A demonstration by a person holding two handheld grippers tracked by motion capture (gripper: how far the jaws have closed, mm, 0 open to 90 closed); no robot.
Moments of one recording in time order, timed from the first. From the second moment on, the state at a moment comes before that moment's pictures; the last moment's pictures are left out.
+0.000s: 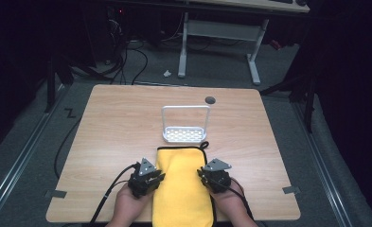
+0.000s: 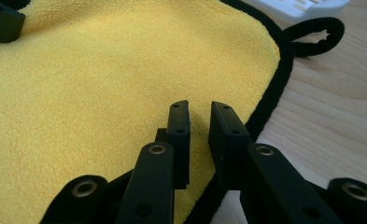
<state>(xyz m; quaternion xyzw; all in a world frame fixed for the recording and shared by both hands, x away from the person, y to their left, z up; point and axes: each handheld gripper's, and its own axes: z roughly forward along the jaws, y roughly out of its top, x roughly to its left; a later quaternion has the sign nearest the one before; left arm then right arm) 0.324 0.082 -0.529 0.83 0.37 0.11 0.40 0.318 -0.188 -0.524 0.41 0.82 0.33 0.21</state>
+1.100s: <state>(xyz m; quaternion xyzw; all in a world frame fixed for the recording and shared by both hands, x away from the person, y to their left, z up) 0.367 0.082 -0.519 0.80 0.43 0.10 0.41 0.290 -0.195 -0.528 0.40 0.82 0.34 0.22</state>
